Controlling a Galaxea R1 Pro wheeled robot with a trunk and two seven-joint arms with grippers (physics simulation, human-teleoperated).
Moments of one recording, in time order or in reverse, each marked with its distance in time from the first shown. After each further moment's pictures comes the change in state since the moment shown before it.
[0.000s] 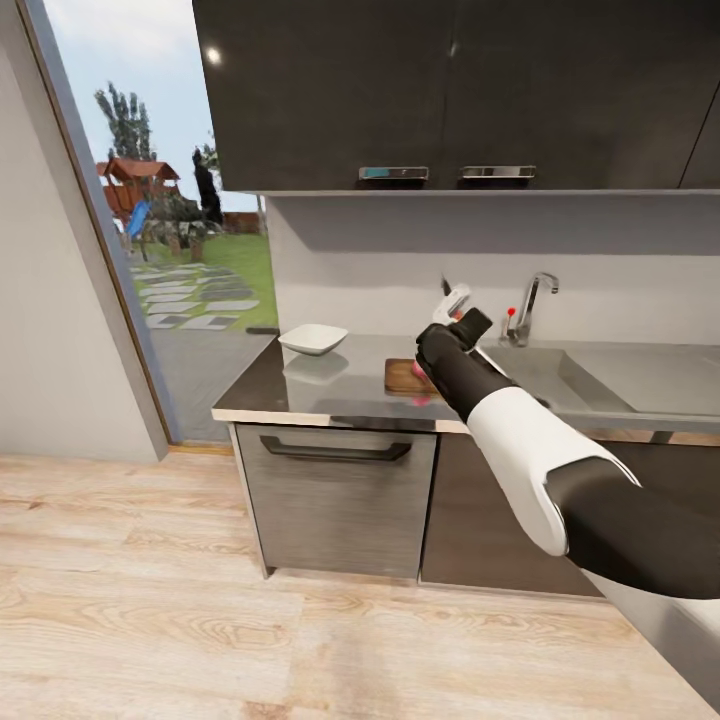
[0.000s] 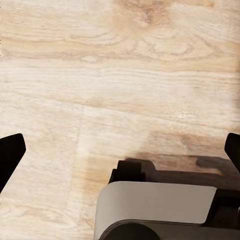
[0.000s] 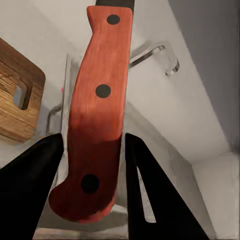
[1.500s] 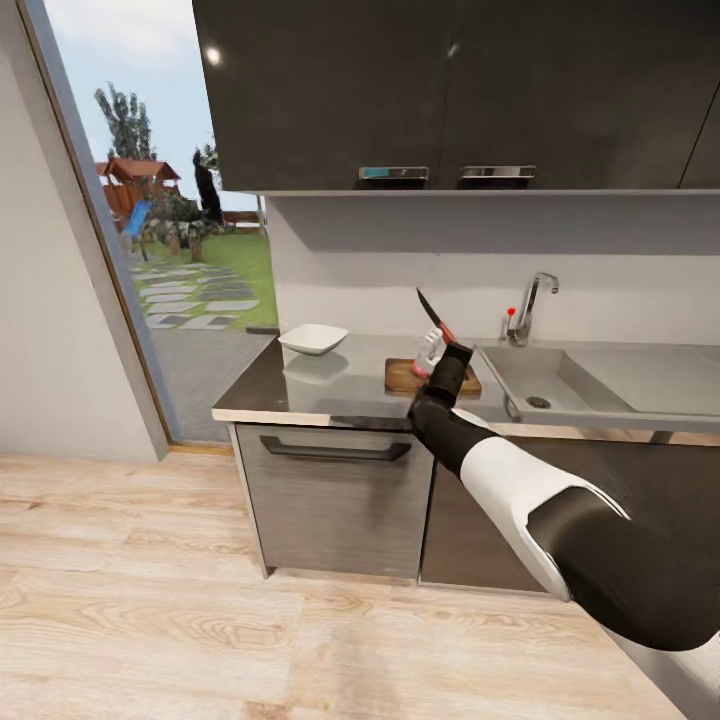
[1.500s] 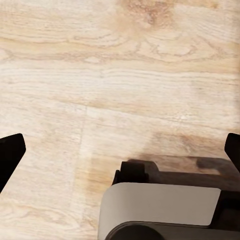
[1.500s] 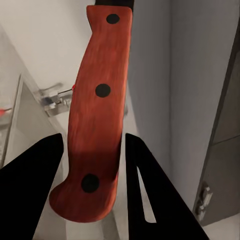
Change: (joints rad) left arm 0.000 0.009 0.000 -0.001 0.000 -0.002 -0.003; right arm 0.124 0.000 0.251 0.197 0.020 -0.243 -0.362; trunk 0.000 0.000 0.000
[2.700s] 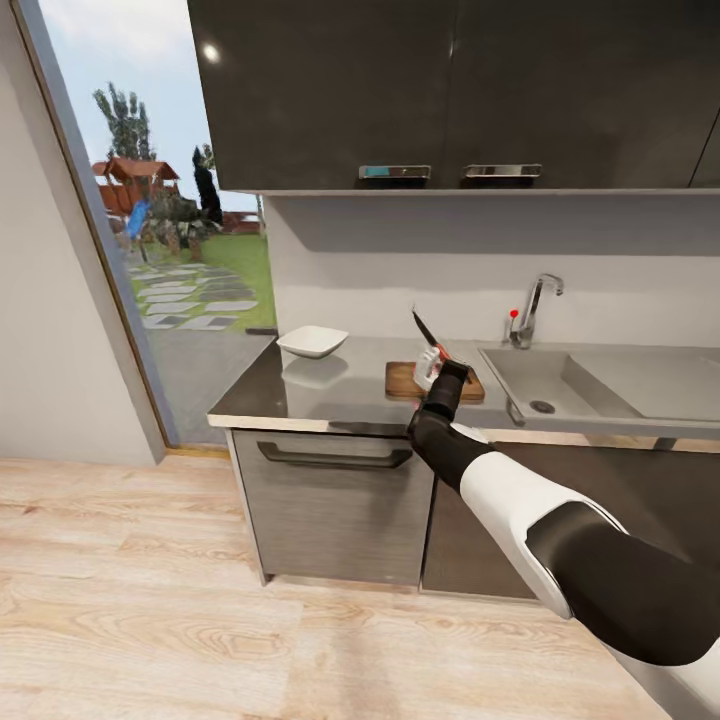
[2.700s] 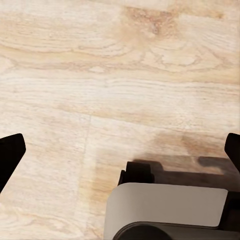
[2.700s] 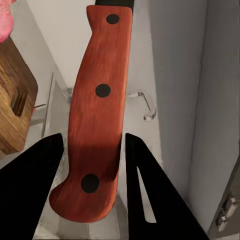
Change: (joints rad) left arm 0.000 0.012 0.000 0.001 0.001 0.000 -0.002; right arm 0.050 0.000 0.002 0.001 -0.002 -0.012 0.047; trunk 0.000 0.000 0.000
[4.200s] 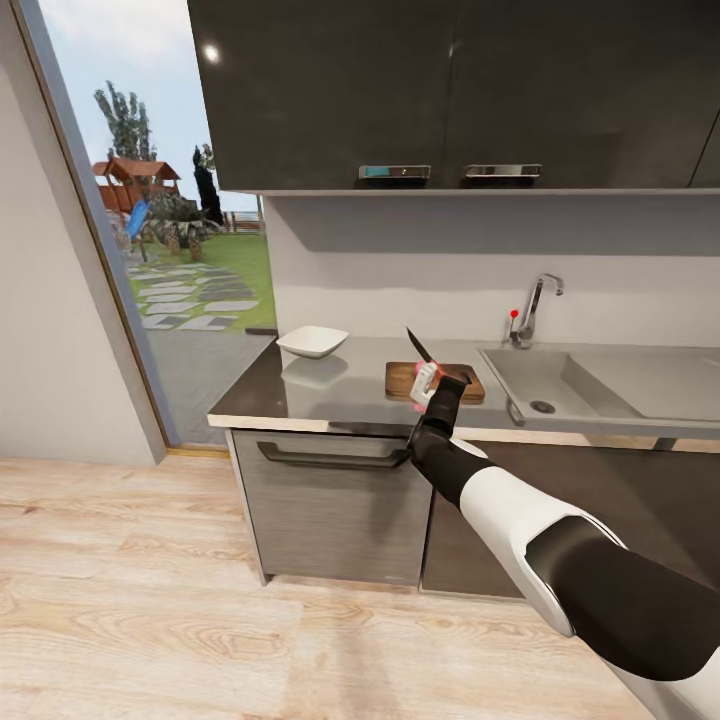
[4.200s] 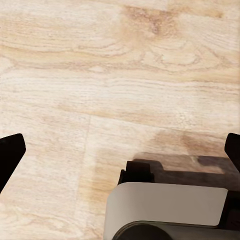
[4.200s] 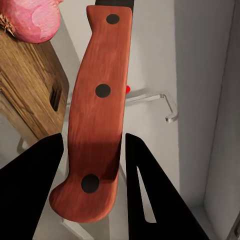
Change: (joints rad) left arm 0.000 0.001 0.000 0.002 0.000 0.000 -0.002; right arm 0.049 0.000 -0.002 0.003 -0.003 -0.037 0.022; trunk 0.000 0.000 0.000
